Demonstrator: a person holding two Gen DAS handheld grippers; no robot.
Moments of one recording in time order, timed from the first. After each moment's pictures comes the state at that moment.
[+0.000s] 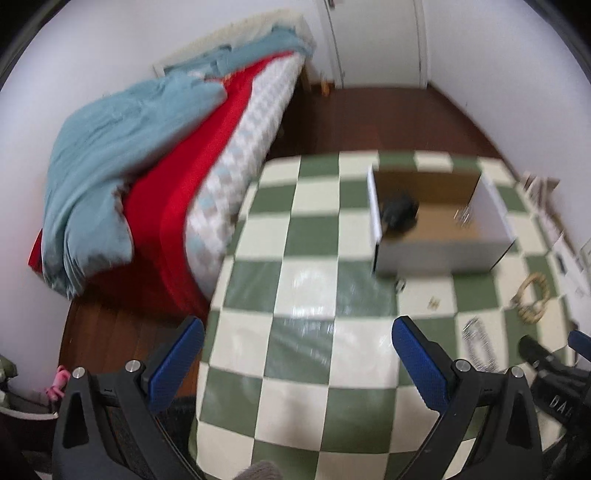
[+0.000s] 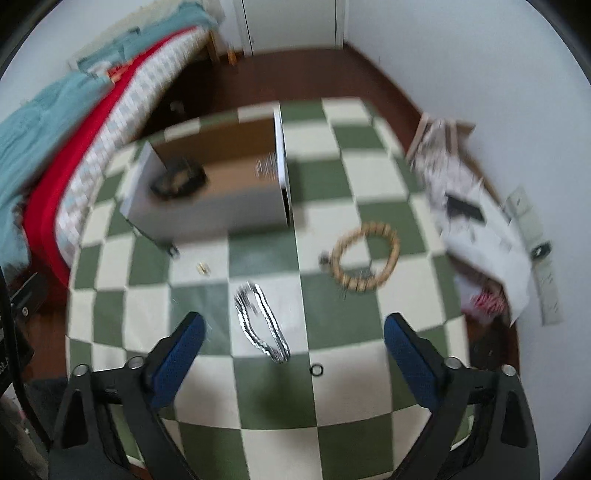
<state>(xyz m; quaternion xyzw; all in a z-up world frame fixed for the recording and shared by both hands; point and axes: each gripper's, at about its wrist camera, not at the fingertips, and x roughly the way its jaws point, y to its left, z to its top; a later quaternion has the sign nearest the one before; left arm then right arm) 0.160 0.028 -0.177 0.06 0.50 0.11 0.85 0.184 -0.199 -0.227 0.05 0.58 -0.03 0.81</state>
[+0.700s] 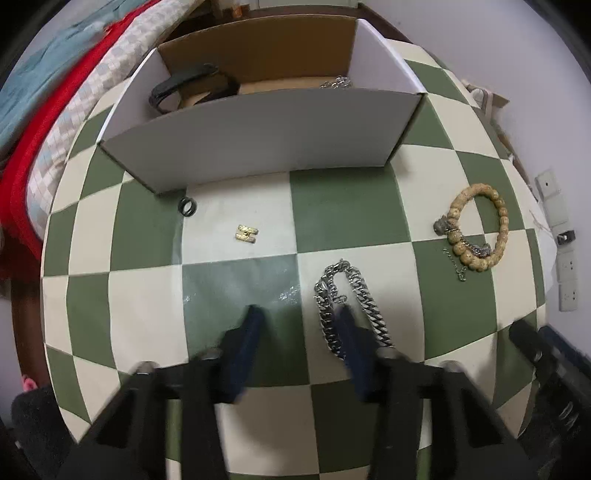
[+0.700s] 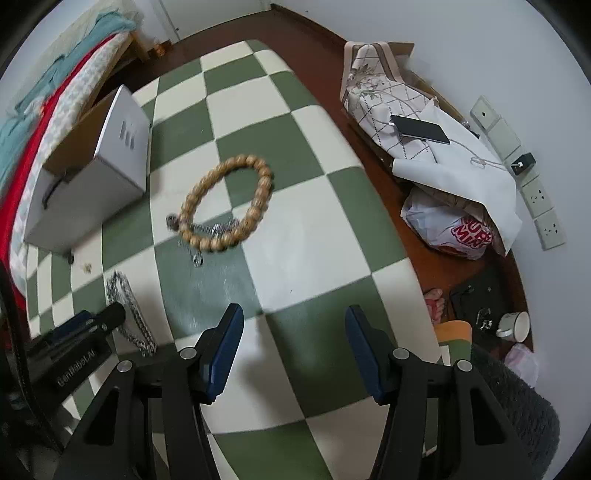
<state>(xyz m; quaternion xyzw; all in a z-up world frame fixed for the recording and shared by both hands) 0.189 -0.104 -0.282 0.03 0.62 -0.04 0.78 0.161 -0.318 -0.294 0.15 0.61 -0.11 0.77</state>
